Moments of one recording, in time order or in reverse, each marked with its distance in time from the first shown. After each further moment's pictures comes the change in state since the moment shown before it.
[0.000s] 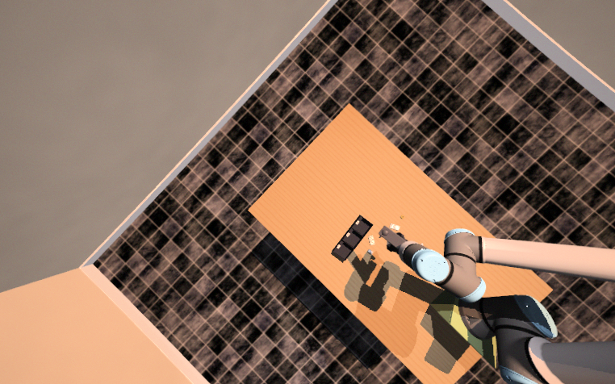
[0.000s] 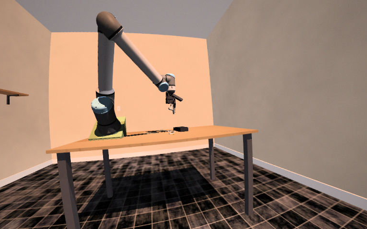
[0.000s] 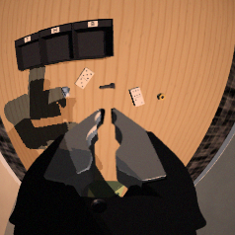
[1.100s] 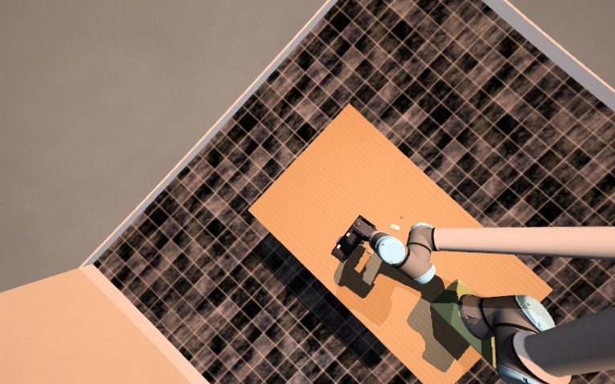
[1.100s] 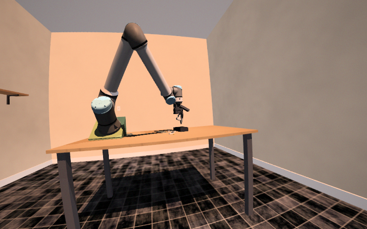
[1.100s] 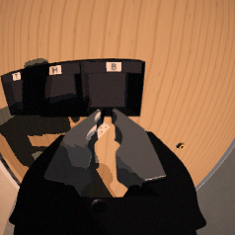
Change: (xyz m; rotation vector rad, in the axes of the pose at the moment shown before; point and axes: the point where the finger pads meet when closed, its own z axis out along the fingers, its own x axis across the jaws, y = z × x) arm -0.038 -0.085 0.103 0.009 -0.002 -0.030
